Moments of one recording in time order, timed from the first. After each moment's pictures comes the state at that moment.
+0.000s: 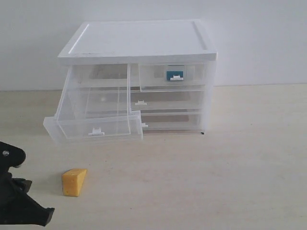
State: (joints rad) left arm -0.74 1.32 -0.28 1.71 0.57 -1.93; right arm 0.09 0.00 0.00 -0.03 0.33 0.03
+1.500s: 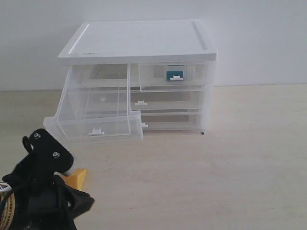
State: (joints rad) left arm -0.74 1.30 -0.41 1.00 0.05 -0.92; right arm 0.09 0.00 0.00 -0.03 0.33 0.03
